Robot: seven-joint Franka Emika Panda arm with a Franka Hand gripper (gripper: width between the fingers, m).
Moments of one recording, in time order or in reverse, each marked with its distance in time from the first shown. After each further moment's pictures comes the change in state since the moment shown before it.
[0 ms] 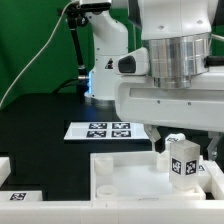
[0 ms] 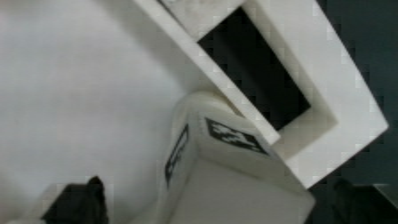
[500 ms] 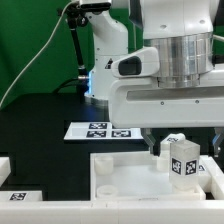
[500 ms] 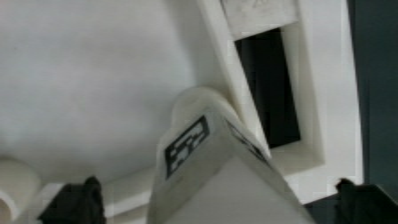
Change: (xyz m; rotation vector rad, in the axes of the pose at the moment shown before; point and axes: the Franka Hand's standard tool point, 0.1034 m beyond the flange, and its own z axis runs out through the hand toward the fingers) arm 0.000 0.000 0.000 -0.008 0.003 -0.407
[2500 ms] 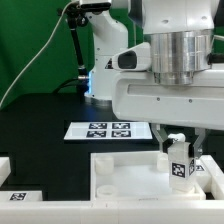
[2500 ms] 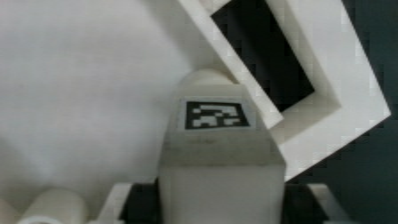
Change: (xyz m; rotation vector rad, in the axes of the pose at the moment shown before) arm 0.006 0.004 -0.004 -0.020 0.026 0.455
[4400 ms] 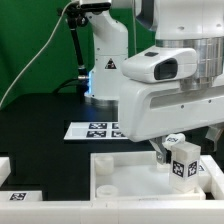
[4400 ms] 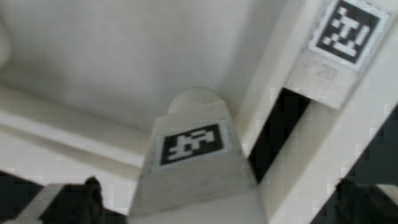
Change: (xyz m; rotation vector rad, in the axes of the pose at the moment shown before) arm -0.011 -0.003 0.007 -0.034 -0.030 -1.177
